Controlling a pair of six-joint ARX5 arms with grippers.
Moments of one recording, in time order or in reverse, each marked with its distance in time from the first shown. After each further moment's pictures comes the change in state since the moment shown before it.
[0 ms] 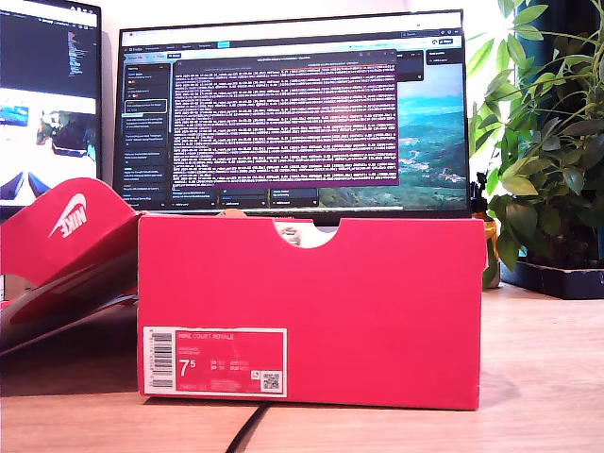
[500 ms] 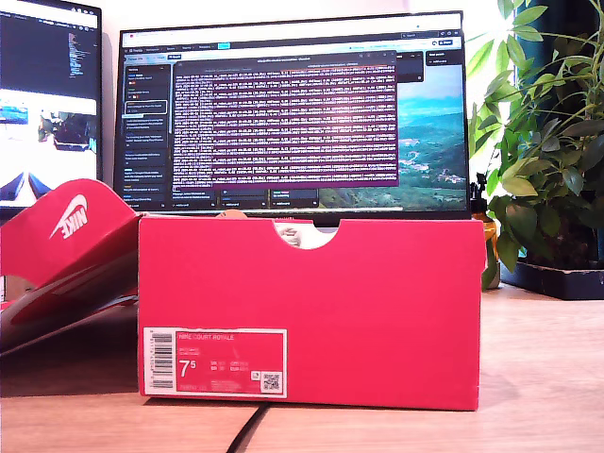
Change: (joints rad) left arm -0.003 -0.106 0.004 -0.103 -0.006 -0.026; right arm 0.000 -0.028 0.000 -0.014 -0.005 0.014
